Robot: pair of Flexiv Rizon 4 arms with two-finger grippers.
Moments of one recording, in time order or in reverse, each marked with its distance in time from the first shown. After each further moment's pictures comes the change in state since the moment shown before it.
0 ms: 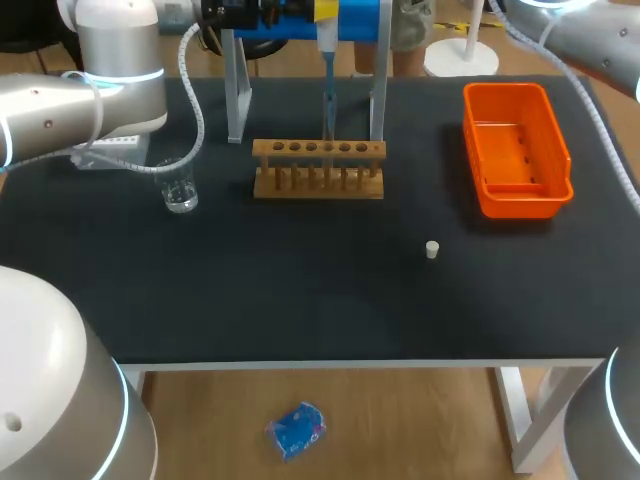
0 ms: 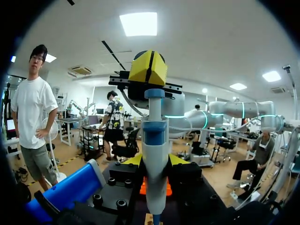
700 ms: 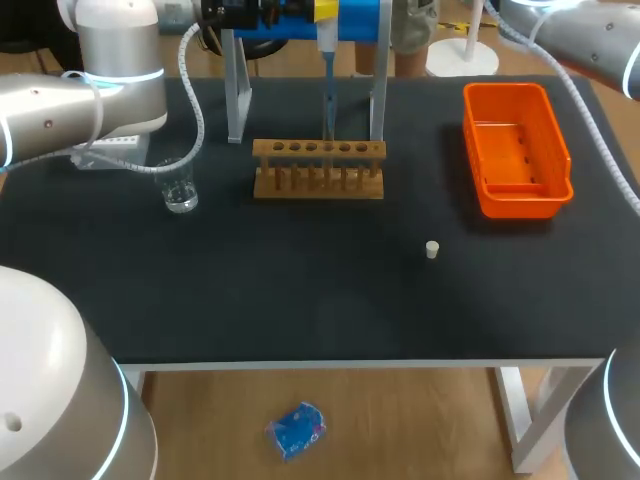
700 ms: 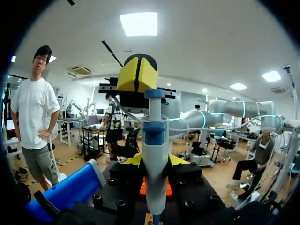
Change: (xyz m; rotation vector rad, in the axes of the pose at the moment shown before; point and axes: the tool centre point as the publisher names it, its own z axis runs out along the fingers) left arm 0.000 0.000 0.000 0.000 0.000 0.000; right arm -0.008 -0.012 0.007 -0.014 0.040 0.042
